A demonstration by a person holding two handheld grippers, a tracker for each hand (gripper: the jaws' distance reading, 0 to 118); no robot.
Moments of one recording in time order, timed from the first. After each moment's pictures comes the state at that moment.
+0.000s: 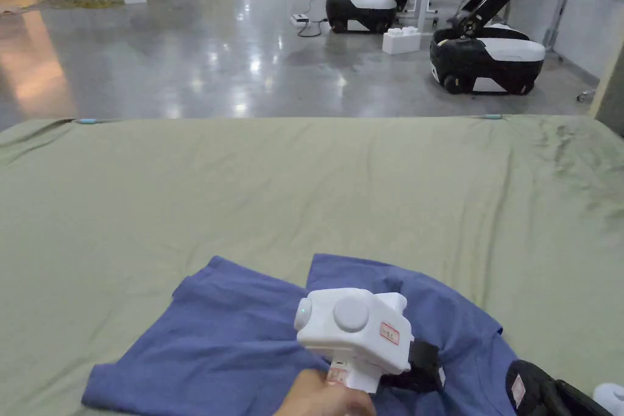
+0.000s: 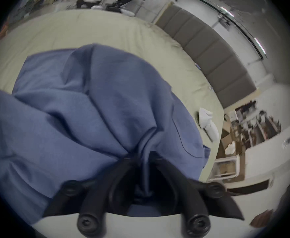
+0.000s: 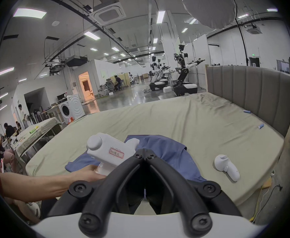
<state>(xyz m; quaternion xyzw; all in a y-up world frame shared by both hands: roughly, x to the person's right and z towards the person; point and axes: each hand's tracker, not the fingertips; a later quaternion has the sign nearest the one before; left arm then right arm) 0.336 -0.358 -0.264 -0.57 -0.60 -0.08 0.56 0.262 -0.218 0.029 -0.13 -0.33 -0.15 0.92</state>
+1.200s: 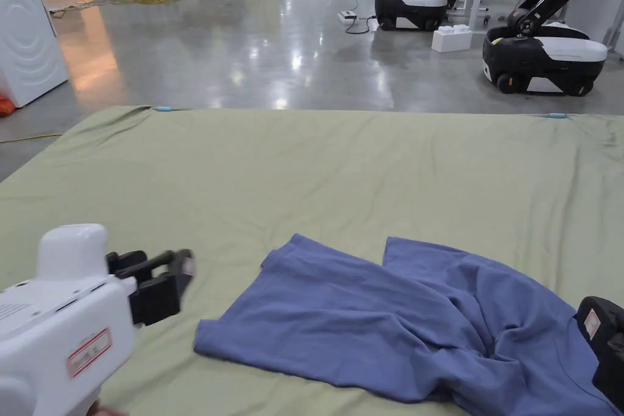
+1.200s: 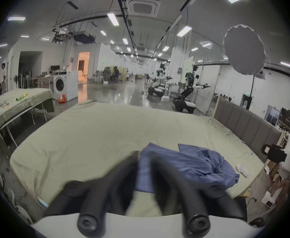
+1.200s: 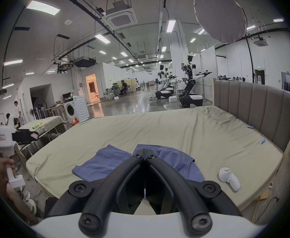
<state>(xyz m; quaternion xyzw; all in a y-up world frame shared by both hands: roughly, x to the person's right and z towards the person) -0.059 -0.202 -0.340 -0.23 -0.39 -0.01 0.89 0.217 -0.189 0.006 -0.11 -0.31 -0.10 0.94</state>
